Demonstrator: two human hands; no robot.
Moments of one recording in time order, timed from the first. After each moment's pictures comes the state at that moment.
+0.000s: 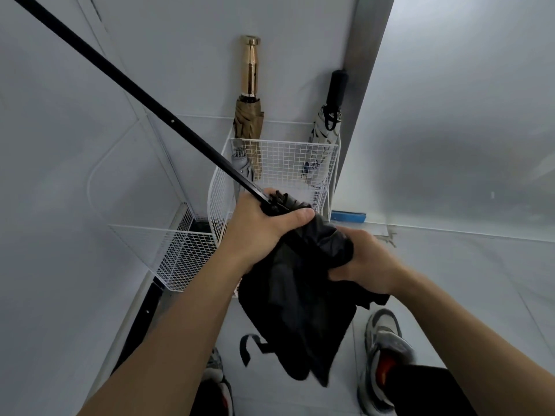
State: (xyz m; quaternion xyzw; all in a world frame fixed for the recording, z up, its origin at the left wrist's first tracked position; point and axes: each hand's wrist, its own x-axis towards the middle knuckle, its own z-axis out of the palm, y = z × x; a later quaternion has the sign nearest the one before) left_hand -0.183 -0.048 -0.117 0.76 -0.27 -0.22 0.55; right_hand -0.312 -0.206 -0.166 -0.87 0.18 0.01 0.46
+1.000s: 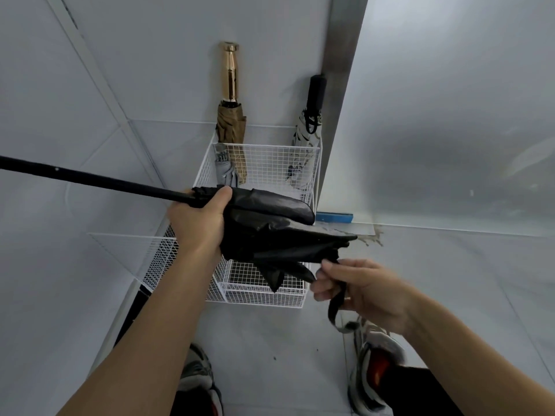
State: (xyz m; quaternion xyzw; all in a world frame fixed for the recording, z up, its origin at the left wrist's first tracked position) left_hand -0.157 -0.051 -0.132 0.67 0.06 -0.09 0.73; right_hand -0.355 -0.186 -0.151 -0.53 0.30 0.07 0.79
